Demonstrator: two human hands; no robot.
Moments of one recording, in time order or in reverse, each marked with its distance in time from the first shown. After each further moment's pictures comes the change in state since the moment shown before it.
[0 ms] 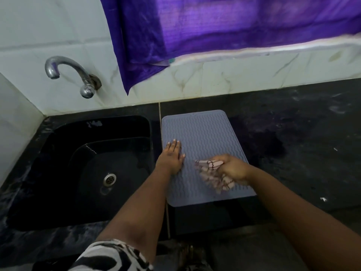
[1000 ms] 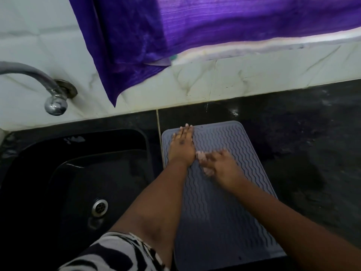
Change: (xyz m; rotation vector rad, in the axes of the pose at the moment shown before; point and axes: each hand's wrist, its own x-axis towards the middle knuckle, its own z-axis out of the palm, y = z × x) left_hand 0.171 -0.002 -0.009 -0.100 0.228 0.097; right_hand 0.164 -0.031 -0.018 -1.005 0.314 -0.160
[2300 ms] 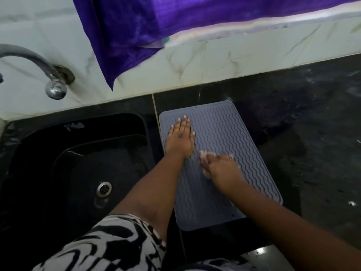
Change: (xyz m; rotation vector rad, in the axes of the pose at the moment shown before) left_hand -0.057 0.007 -0.005 0.137 -0.100 0.064; right_hand -0.076 -0.041 0.025 -0.036 -0.153 0.192
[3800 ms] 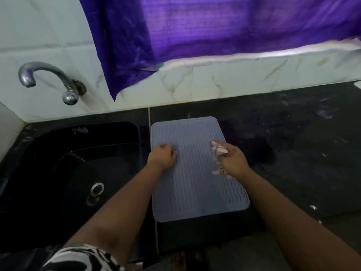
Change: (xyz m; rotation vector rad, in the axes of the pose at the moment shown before) left_hand -0.074 0.033 -0.047 0.042 -0.110 -0.155; right_hand -0.056 0.090 -0.038 1.297 0.301 0.087
